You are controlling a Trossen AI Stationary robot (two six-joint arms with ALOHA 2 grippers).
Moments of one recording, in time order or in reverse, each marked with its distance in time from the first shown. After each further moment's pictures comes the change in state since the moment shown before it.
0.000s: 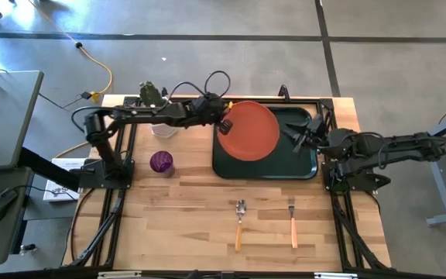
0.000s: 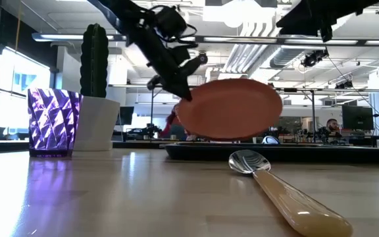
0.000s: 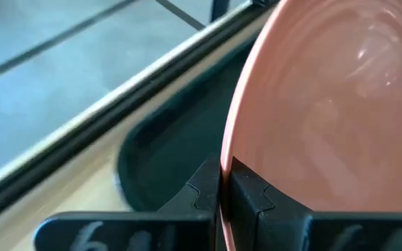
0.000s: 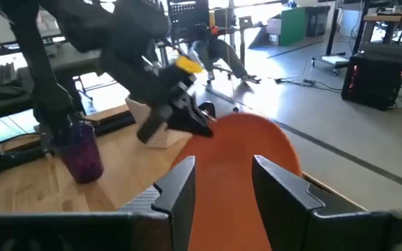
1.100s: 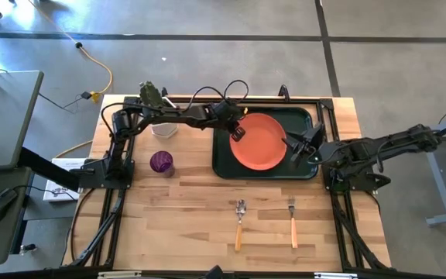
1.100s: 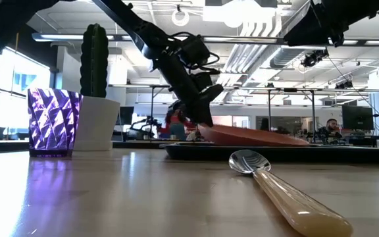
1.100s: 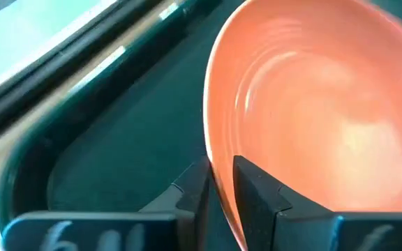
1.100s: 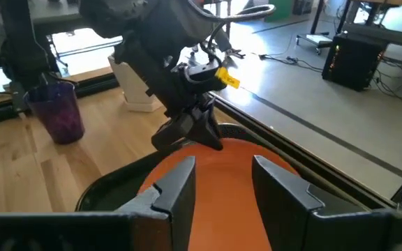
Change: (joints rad) left arm -0.005 0.288 0.188 -0.005 0.129 0.030; right arm 0.165 0.047 -0.002 -0.174 0.204 0.134
